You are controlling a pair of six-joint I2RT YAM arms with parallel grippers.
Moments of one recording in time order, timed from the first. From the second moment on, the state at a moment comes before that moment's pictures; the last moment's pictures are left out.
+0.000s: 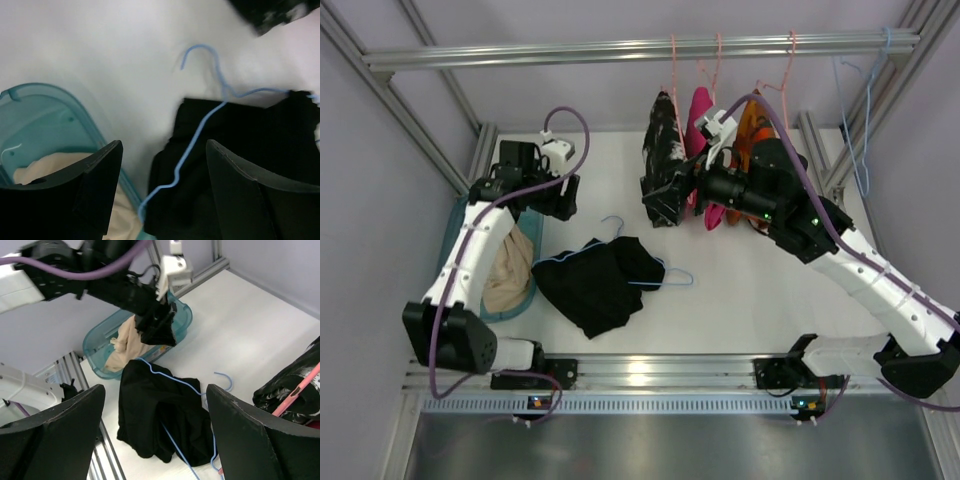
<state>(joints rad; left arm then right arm) -0.17 1.31 1.31 -0.77 0.22 0.20 0.82 1.21 1.45 -0.35 -0.24 0.23</state>
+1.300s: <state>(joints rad) -0.30 1.57 1.05 -0.52 0.11 0.48 0.78 1.20 1.42 -0.36 -0.27 0.21</state>
